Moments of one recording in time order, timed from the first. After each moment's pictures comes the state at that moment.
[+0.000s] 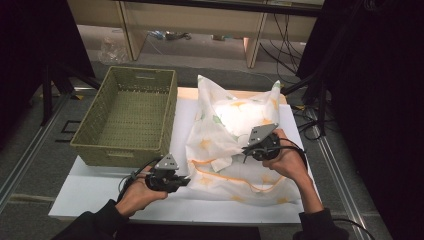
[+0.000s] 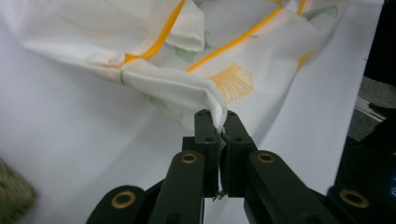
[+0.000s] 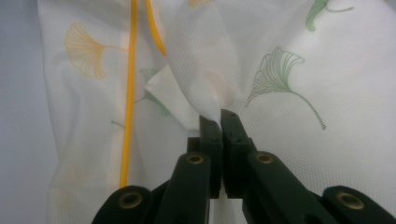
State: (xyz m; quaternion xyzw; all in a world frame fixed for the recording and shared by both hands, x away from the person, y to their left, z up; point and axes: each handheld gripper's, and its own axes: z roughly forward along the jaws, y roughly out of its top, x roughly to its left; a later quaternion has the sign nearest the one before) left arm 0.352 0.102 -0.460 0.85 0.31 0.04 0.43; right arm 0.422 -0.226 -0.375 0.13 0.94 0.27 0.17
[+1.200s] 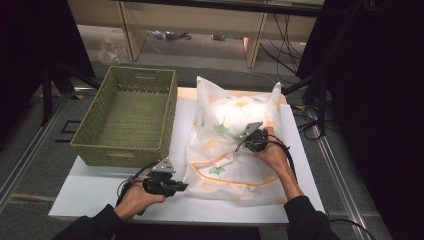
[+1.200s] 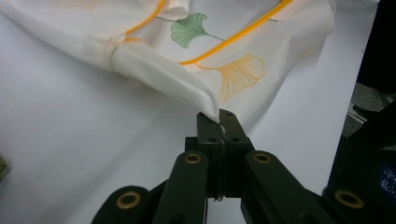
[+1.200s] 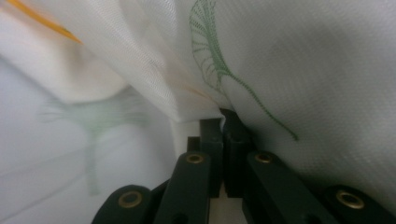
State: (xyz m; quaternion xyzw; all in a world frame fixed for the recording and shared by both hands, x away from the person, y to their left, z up) left arm 0.352 0.103 -0.473 0.85 0.31 0.02 0.42; right arm 0.497 -0.231 -0.452 0.20 0.93 0.19 0.23
